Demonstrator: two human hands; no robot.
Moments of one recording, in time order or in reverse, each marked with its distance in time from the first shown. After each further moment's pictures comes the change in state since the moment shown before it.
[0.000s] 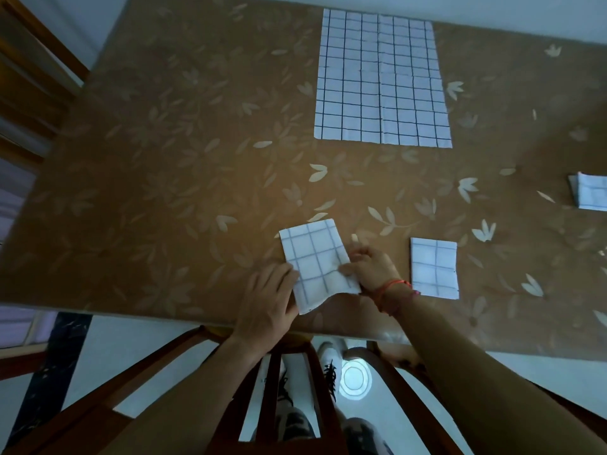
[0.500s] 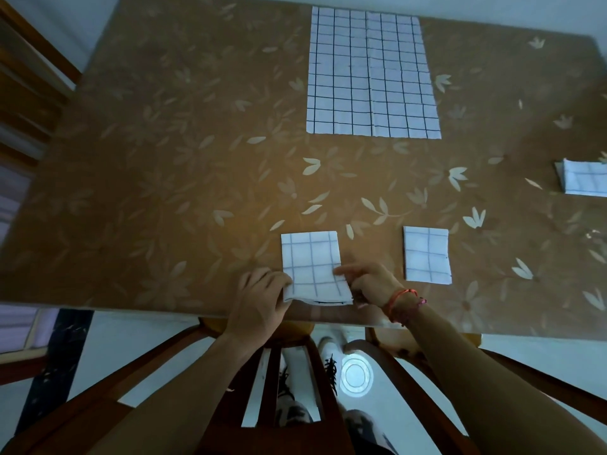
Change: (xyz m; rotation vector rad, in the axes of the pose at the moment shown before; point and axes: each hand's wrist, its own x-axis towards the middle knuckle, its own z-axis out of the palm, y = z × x) left_hand -0.016 -0.002 -0.004 -0.105 0.012 -0.044; right_hand -0.017 0.041 -0.008 -0.176 -0.240 -0.066
